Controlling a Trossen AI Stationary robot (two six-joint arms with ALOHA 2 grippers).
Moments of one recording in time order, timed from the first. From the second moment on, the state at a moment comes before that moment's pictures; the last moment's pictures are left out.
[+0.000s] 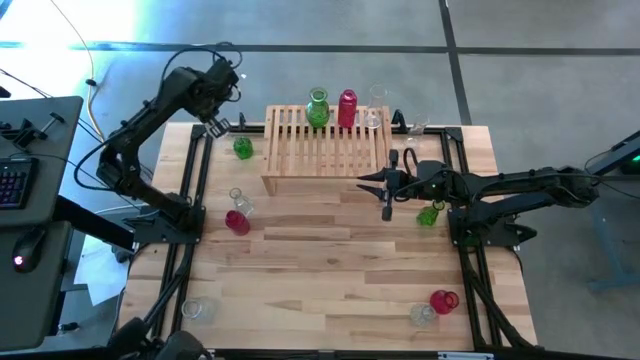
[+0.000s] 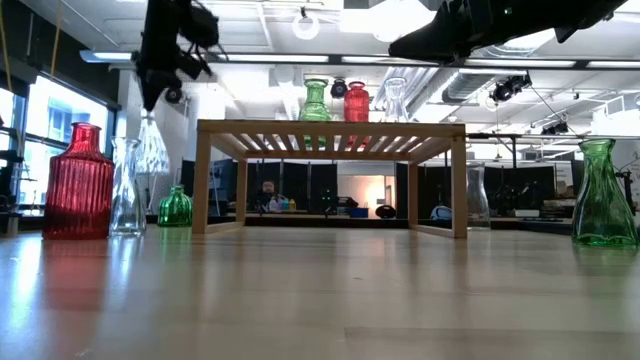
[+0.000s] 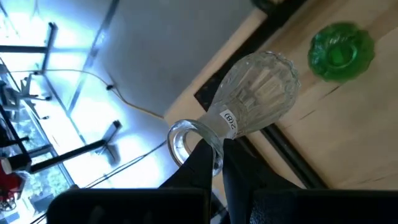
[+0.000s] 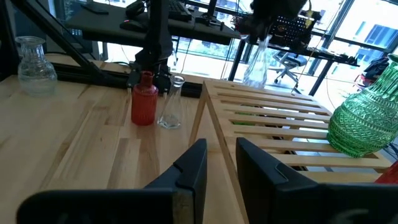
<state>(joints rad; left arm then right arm) 0.95 1.46 1.52 -1.40 -0.56 0.26 -0.07 1.04 0.61 0.27 0.11 -0.22</state>
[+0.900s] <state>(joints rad) 0.48 1.49 1.98 -1.44 -0.64 0.45 -0.07 1.04 0.61 0.27 0.11 -0.22</state>
